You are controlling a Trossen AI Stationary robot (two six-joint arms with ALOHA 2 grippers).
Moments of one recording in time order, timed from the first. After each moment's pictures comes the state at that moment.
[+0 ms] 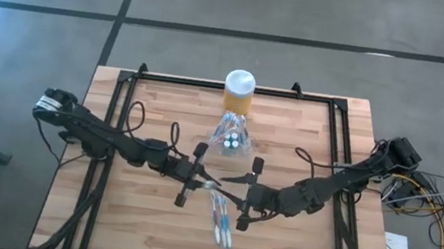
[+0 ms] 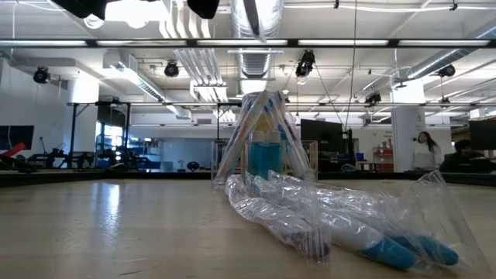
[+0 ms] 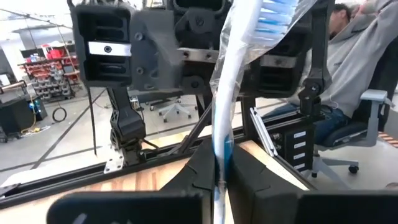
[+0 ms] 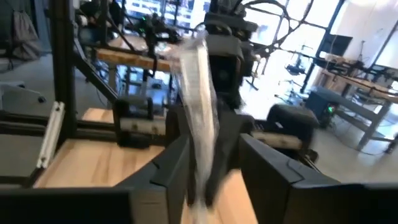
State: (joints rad) left arm -0.26 1.41 0.76 0.74 0.01 0.13; right arm 0.50 1.54 1.07 0.40 0.67 -0.12
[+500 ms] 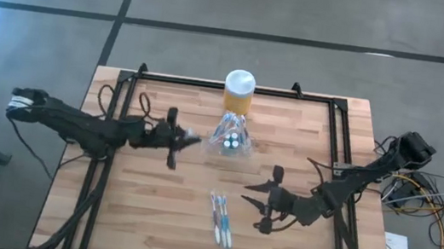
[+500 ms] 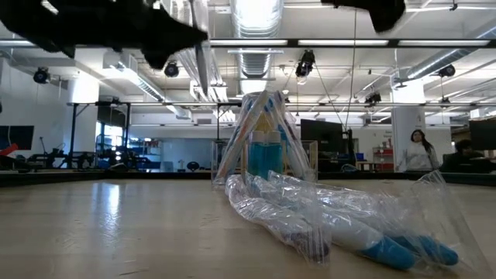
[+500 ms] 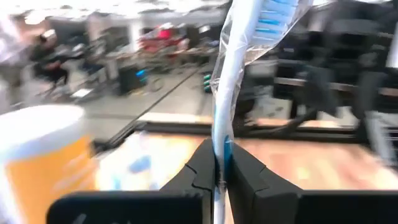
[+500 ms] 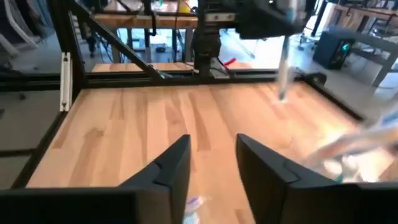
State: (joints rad) left arm -0.02 1.06 0.41 0.74 -0.18 0.02; right arm 0.60 1.38 0.74 0.32 0.76 0.22
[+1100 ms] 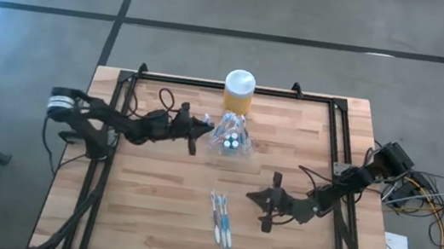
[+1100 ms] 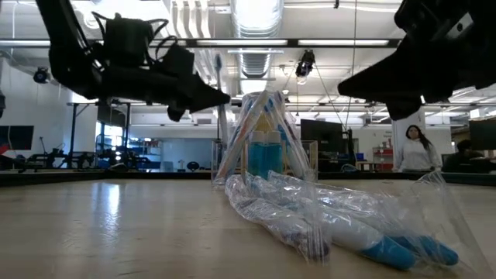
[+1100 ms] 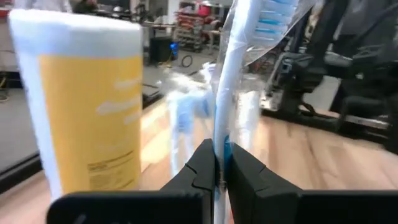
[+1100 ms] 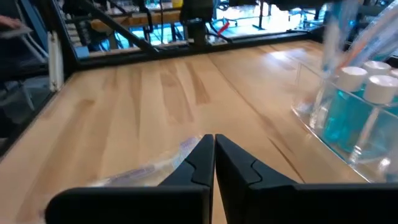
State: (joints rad) left arm 0.22 1.52 0.41 1.12 -0.09 -0.14; right arm 0.60 1.65 0.40 0.98 0.75 0.32
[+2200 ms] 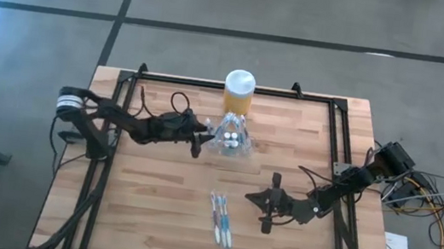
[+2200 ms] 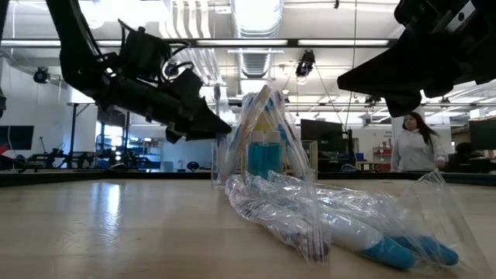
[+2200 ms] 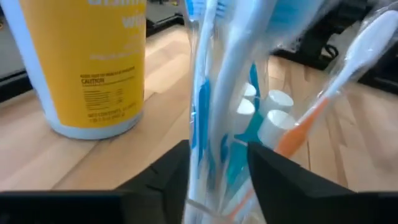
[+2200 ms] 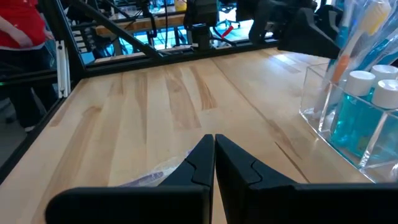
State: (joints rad) left arm 0.24 1.58 0.46 0.89 -0.07 -0.23; right arm 0.60 1.64 0.42 0.97 0.75 0.33
